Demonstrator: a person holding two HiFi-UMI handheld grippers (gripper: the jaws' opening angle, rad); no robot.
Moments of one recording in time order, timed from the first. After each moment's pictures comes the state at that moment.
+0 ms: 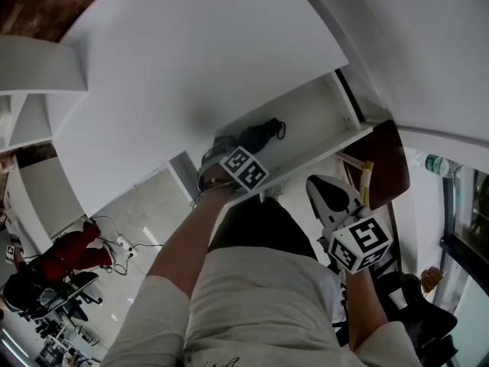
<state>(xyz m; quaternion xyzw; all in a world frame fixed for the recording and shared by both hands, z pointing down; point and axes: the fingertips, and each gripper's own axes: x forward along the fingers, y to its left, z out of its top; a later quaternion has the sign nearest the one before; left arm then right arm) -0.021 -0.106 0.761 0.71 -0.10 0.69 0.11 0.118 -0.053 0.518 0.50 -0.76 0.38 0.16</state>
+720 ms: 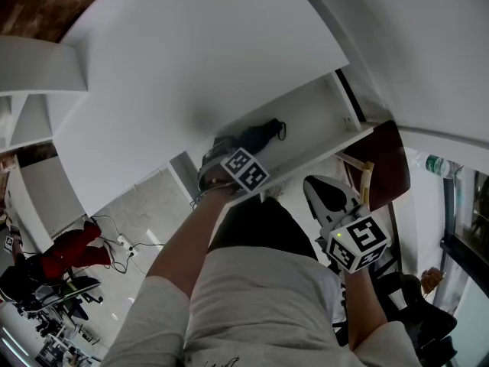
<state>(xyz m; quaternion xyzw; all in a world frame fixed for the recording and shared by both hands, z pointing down) -0.020 -0.104 0.763 0.71 -0.10 0.69 0.10 0.113 -0.056 0.521 0.49 -0.77 0.39 0.16</state>
